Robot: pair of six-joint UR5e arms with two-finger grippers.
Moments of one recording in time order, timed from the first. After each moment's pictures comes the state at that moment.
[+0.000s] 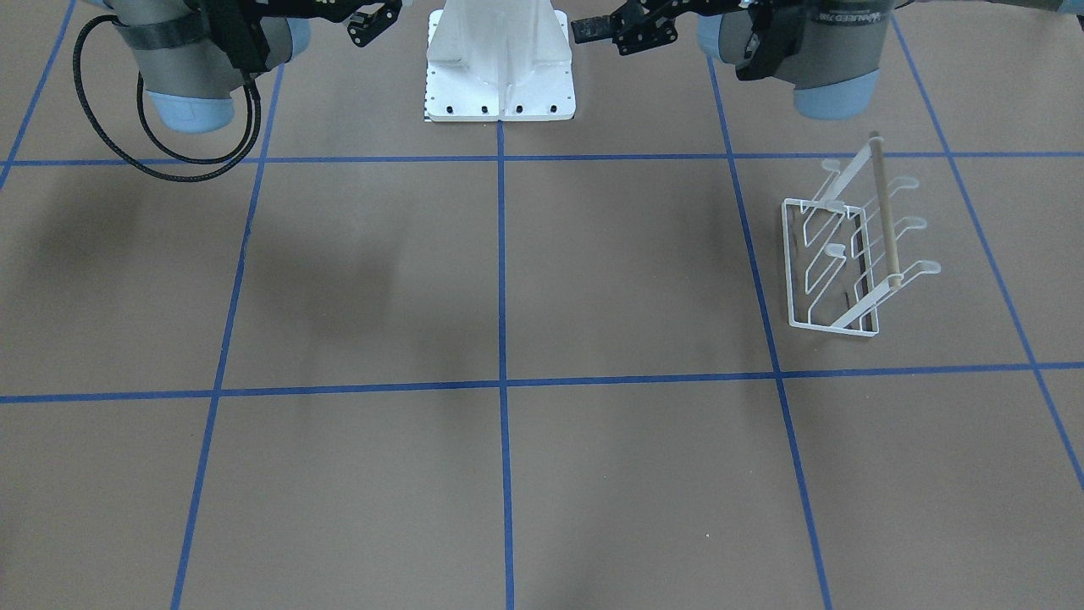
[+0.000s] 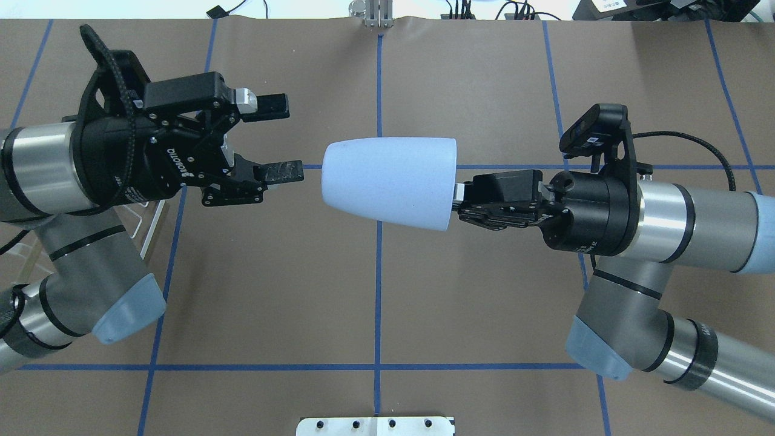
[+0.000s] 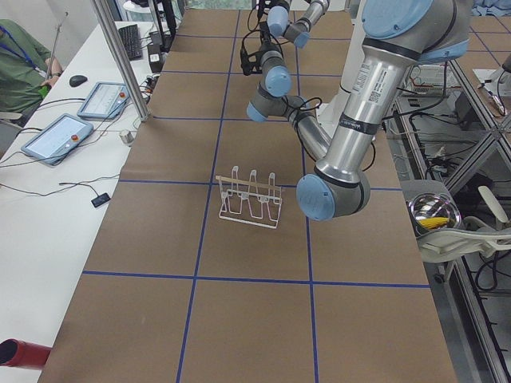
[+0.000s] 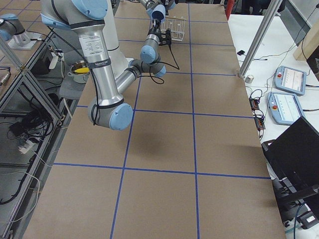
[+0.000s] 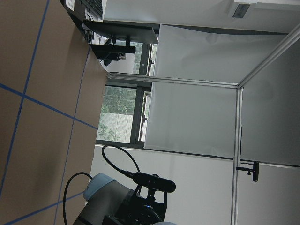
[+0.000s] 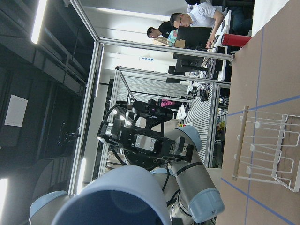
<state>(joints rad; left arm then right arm) -0.66 -1.99 -1.89 -3.18 -1.88 -2.14 0.56 -1.23 1.87 0.18 1.82 1.82</state>
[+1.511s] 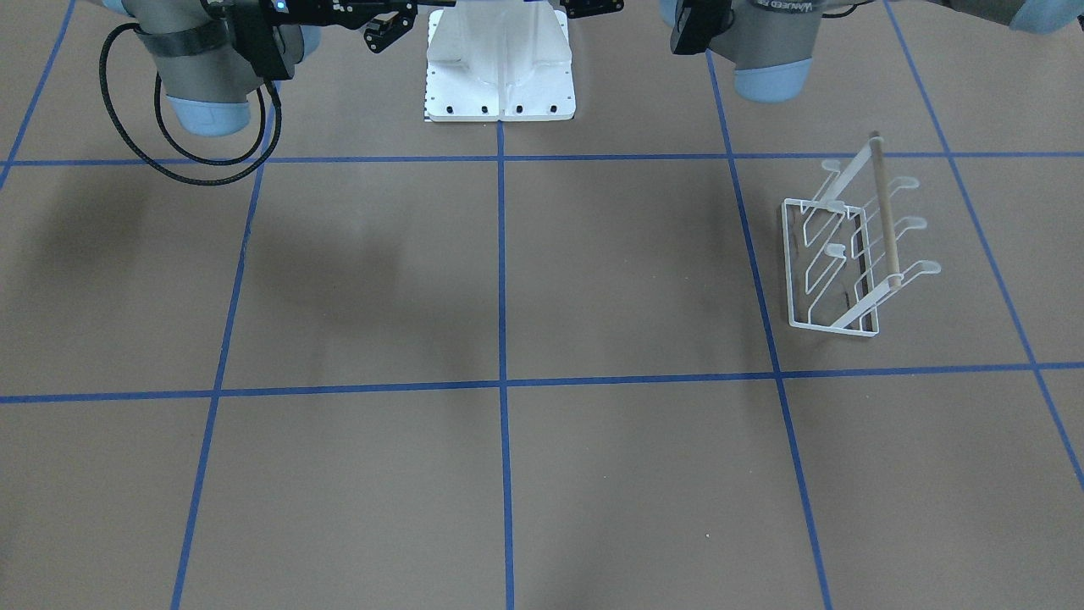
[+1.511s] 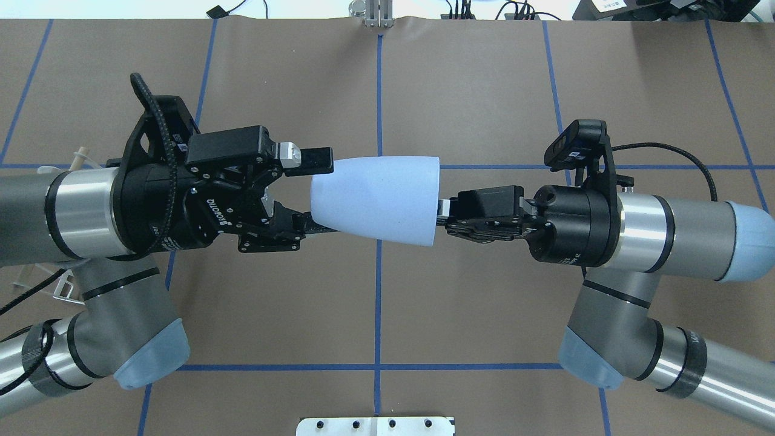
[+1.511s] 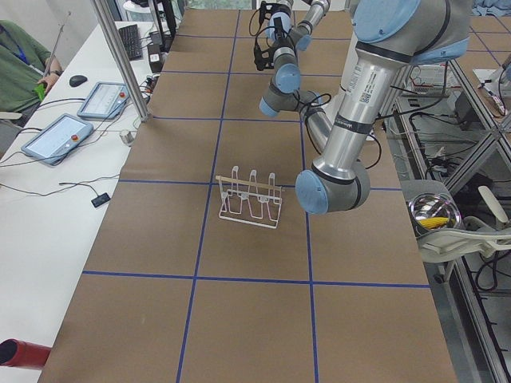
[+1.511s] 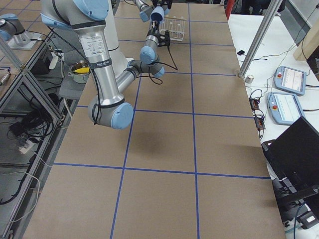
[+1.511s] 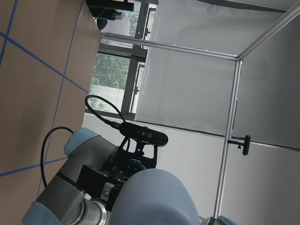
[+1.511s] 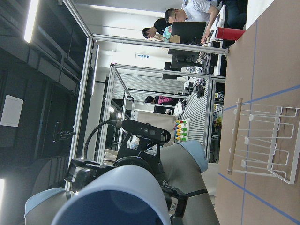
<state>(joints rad) -0.56 -2.02 -1.91 -3.18 -1.85 -2.12 0.53 -1.22 1.85 0.18 1.82 1.81</state>
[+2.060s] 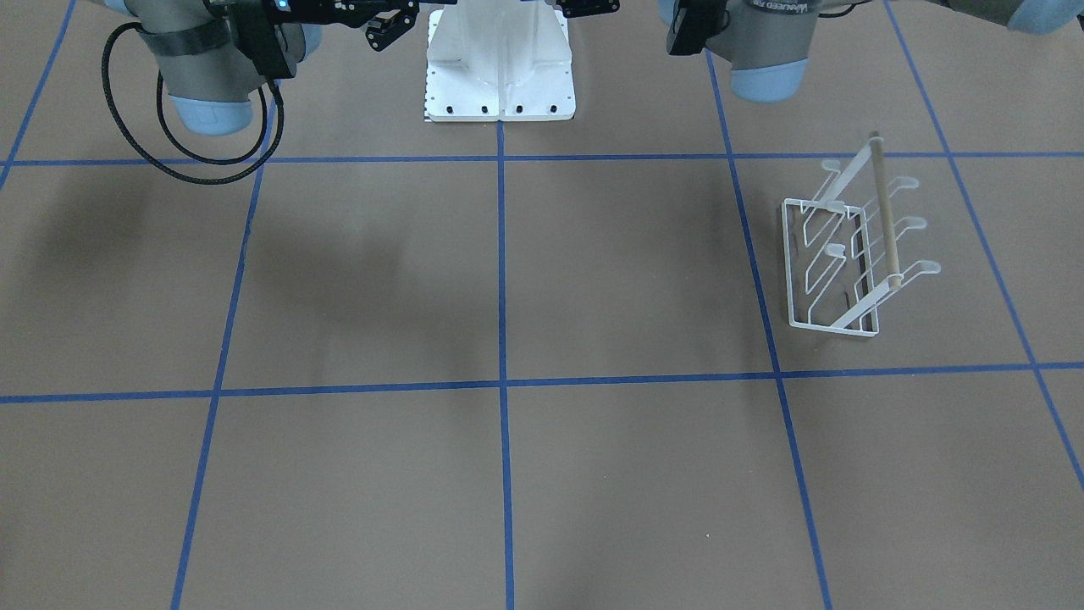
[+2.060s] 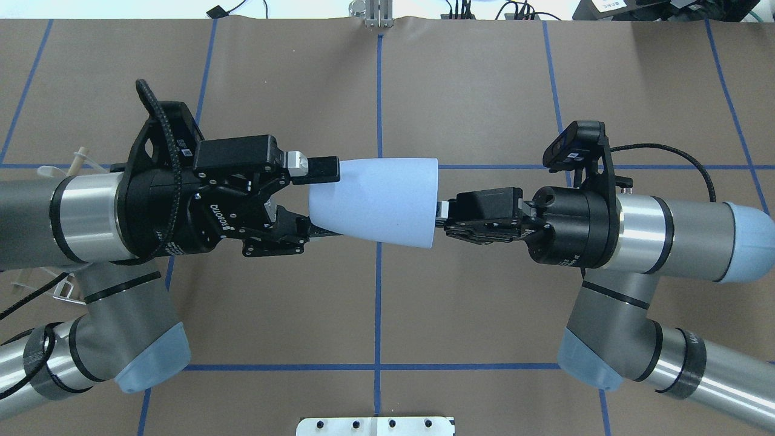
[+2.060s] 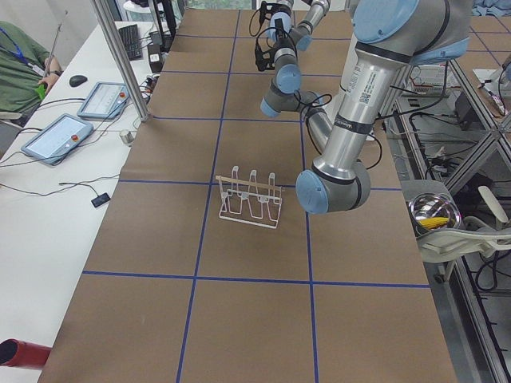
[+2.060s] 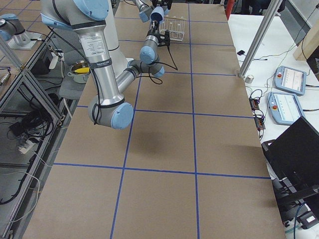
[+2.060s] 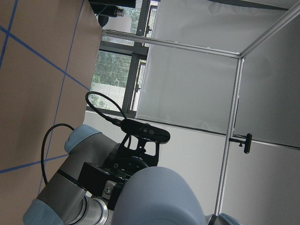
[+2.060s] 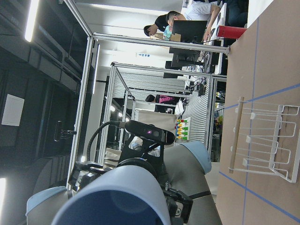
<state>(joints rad) -0.55 -2.02 -1.91 -3.18 -1.85 -2.12 0.52 -1.22 1.85 0.18 1.82 1.81</state>
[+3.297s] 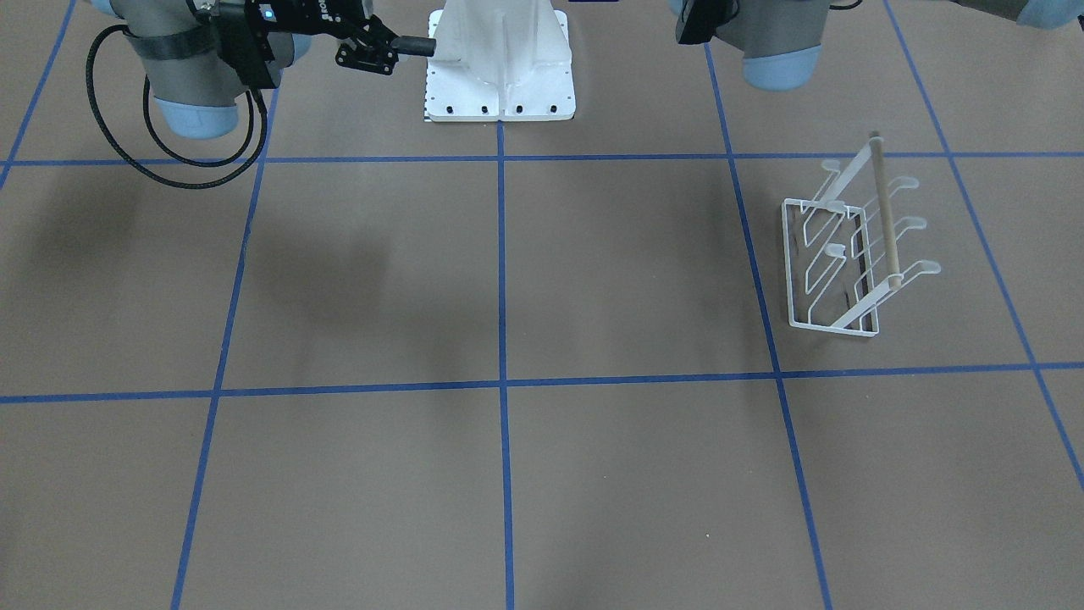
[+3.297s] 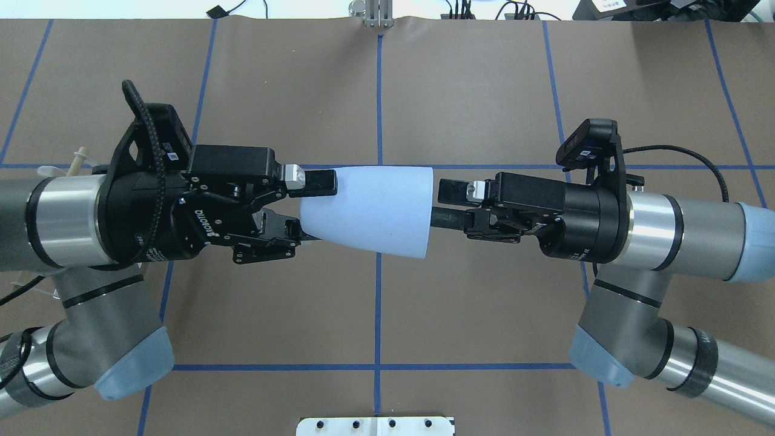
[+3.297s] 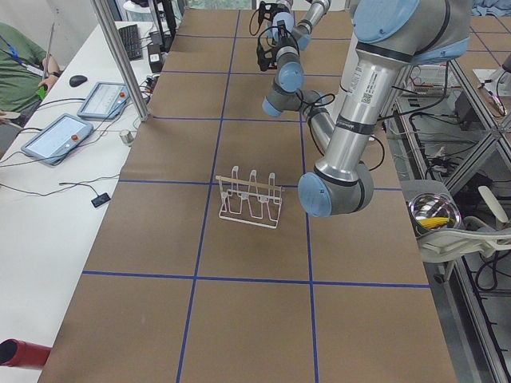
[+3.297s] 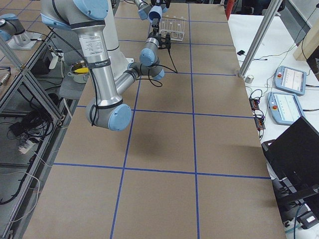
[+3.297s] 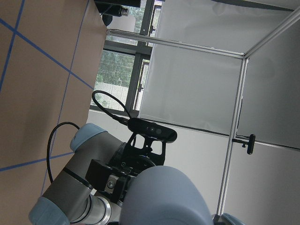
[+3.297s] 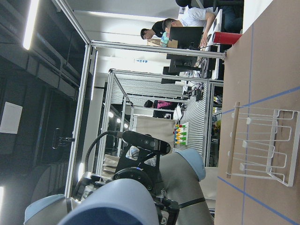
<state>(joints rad) -0.57 -1.98 -1.97 -3.11 -1.89 -2.14 0.55 -1.26 1.85 0.18 1.80 1.82</state>
